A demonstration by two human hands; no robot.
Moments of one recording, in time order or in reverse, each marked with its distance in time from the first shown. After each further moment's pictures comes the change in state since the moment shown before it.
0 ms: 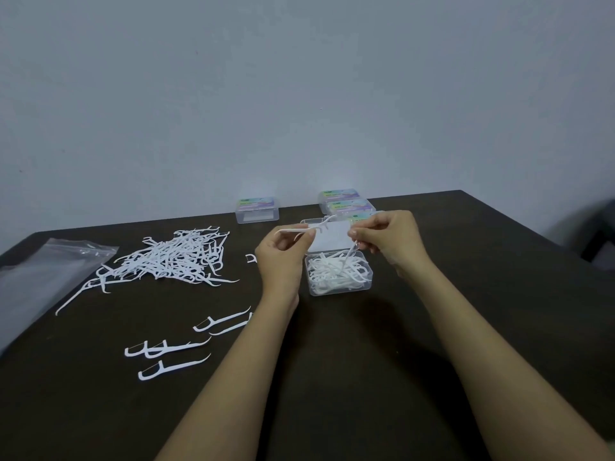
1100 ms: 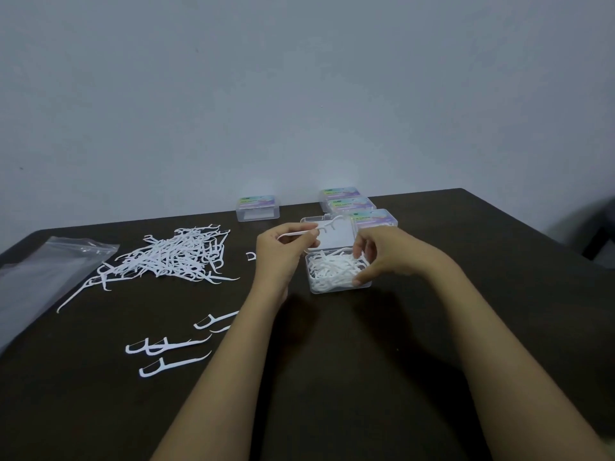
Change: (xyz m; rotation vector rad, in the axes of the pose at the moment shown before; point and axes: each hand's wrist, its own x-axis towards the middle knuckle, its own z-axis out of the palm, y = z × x) left_hand 0.004 0.013 -0.010 0.228 -0.153 -0.092; right_hand -0.006 -0.009 -0.013 -0.802 -0.510 -0.091
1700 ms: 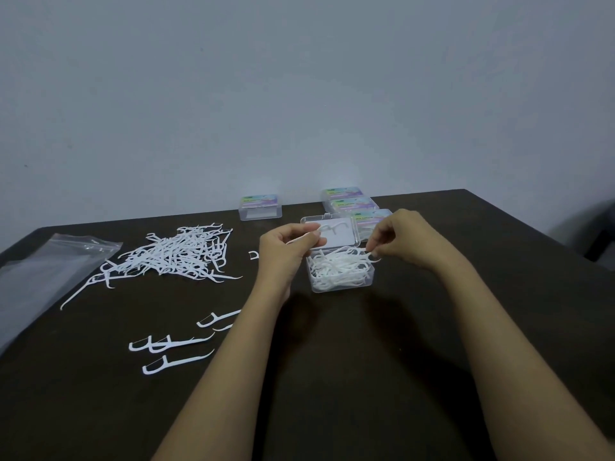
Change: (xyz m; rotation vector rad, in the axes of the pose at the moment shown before) left_hand 0.000 -0.001 0.000 -0.075 -0.030 -0.074; right_hand 0.002 0.009 -0.010 0.057 0.242 -0.019
